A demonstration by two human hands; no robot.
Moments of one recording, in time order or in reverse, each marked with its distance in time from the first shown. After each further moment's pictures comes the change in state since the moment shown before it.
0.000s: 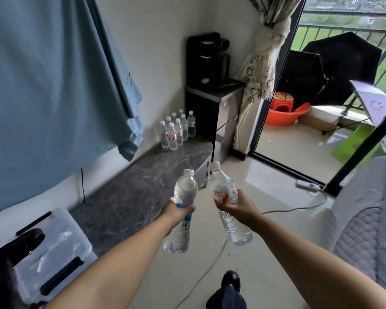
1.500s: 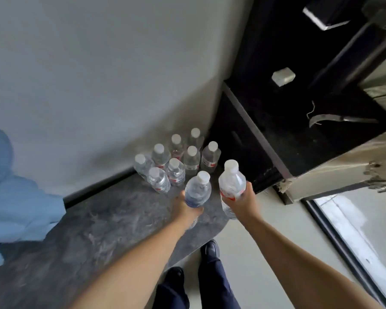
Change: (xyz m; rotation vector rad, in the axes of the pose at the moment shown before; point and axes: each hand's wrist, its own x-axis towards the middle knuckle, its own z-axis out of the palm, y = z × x) left_hand 0.678 0.229 0.062 -0.174 0.318 -0.305; right_hand 0.801 -0.030 -0.065 -0.152 -0.144 0.134
